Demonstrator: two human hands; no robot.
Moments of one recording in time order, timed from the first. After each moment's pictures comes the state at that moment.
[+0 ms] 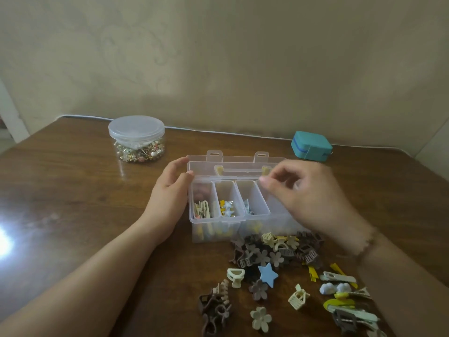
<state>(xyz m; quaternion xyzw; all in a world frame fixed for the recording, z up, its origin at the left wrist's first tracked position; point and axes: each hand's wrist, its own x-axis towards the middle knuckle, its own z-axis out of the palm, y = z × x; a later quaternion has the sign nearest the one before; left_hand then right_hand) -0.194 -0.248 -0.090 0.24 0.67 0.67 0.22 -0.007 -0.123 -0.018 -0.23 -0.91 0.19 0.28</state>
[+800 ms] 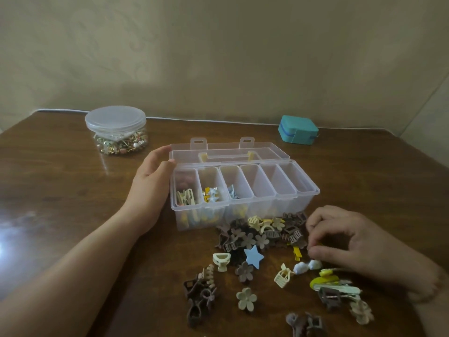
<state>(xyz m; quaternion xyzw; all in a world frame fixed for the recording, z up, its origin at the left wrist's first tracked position) -0.197 -0.246 -0.092 0.23 0.65 0.68 0.24 0.109 -0.092 -0.060 -0.17 -0.94 0.28 0.07</state>
